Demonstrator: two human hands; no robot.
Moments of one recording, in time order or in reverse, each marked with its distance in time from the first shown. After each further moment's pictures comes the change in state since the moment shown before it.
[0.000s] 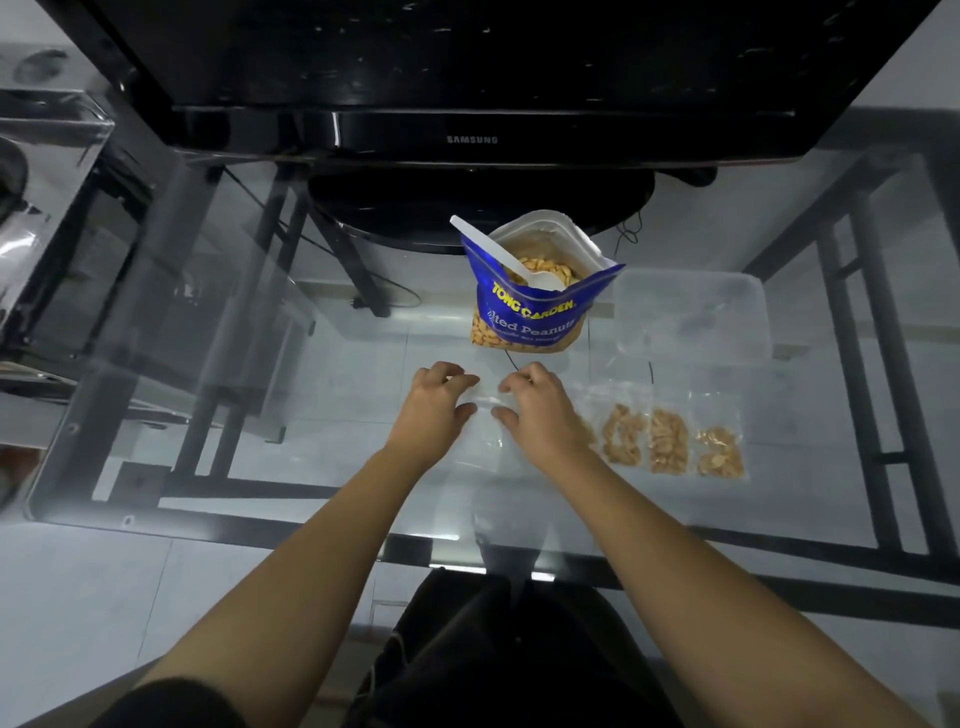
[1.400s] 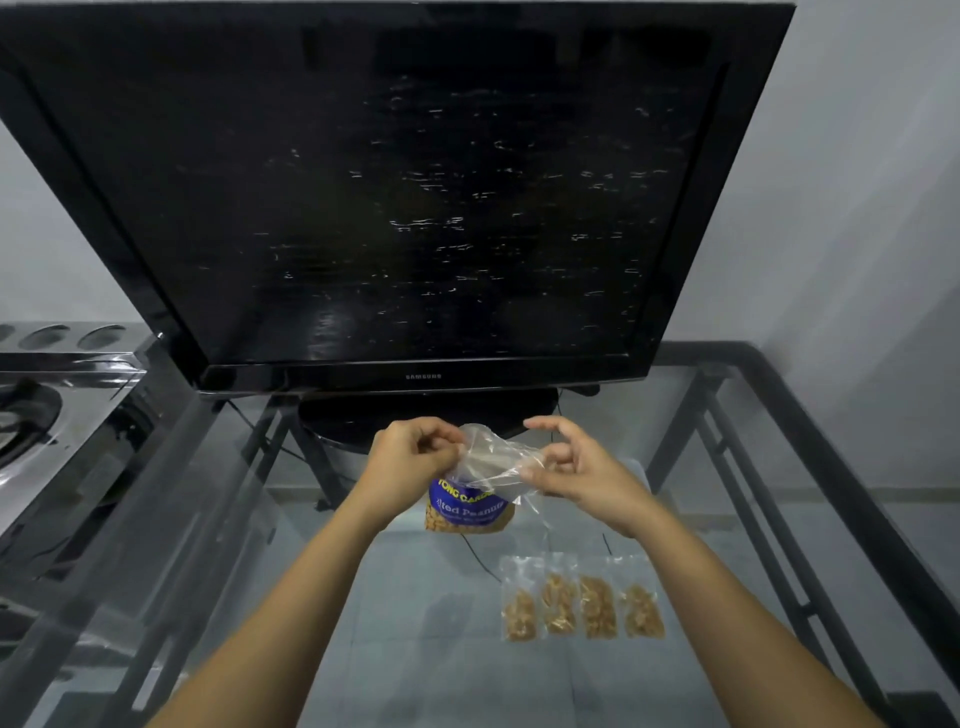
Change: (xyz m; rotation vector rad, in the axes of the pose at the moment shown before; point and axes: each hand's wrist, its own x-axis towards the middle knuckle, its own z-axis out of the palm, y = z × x) left_hand 0.018 0.126 -0.185 -0.665 0.109 0.023; right_hand -0.040 -0.013 -0.225 0.756 -0.023 -0.051
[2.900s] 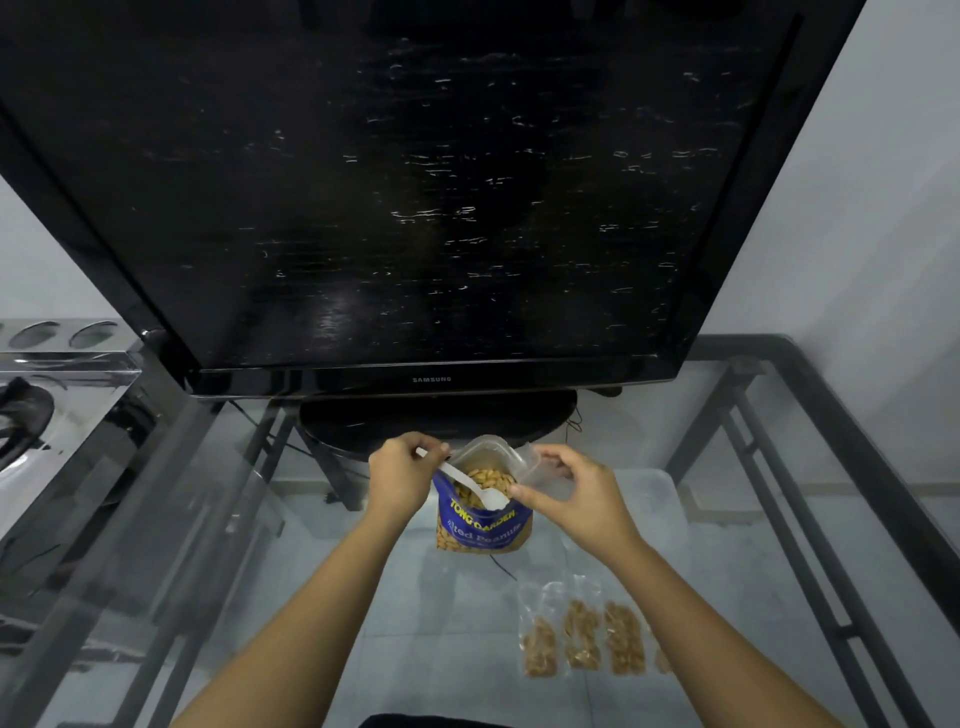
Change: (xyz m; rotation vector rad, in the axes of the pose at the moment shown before) left_hand 0.062 -0.055 0.015 0.177 0.243 -0.214; right_hand 0.048 0.047 0.023 -0.264 0.285 -0.093
